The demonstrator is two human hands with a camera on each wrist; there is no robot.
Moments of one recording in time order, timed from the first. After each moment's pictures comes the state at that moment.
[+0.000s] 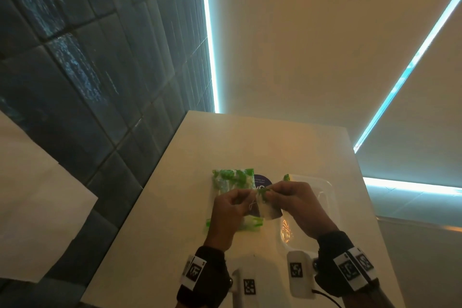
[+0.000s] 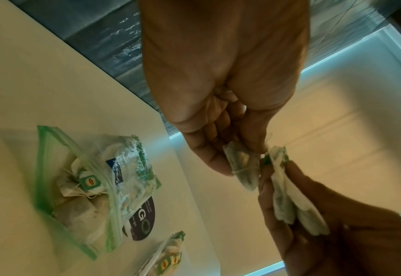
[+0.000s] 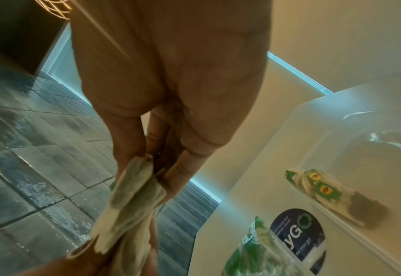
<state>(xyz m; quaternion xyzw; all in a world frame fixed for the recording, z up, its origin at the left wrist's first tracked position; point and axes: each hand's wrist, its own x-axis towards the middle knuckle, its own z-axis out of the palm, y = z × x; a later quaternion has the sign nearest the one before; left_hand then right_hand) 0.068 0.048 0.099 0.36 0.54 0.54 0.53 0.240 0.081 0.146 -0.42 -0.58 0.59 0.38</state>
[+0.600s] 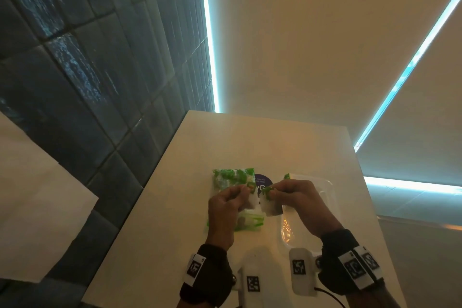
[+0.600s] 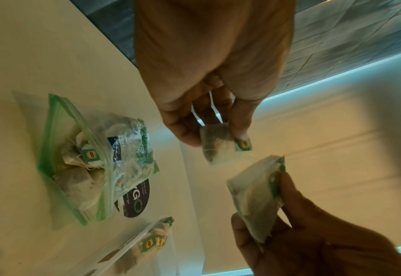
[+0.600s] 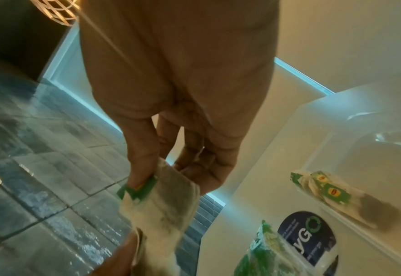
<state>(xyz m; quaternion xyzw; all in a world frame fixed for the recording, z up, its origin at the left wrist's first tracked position) 0.069 0.050 0.103 0.25 0.54 0.60 0.53 0.243 0.085 0.150 -0.45 -0.54 0.60 0.38</state>
